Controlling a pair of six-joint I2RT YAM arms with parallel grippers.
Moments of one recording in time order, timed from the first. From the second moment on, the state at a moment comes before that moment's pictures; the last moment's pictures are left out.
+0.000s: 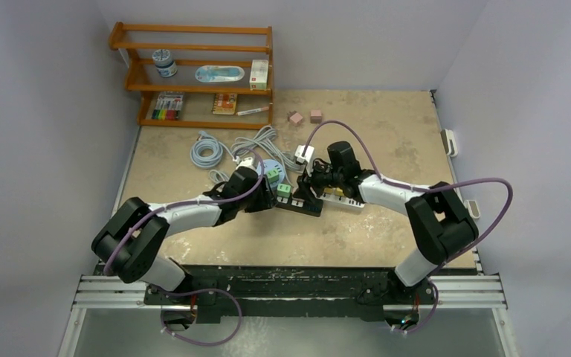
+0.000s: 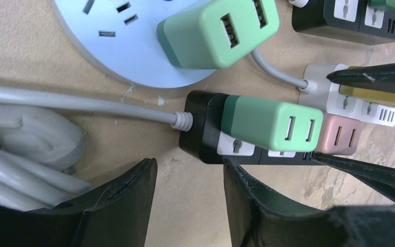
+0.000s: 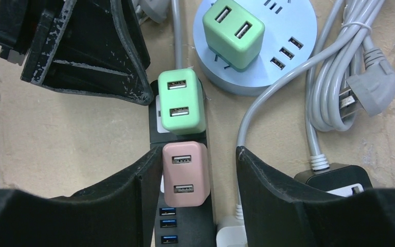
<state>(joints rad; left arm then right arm) -0.66 1.47 0.63 0.09 -0.03 -0.76 0.53 1.60 0.83 0.12 -0.62 -0.32</state>
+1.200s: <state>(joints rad) -0.62 1.74 0.76 0.33 0.08 -0.84 0.59 1.58 1.00 -0.06 -0.61 -0.27</state>
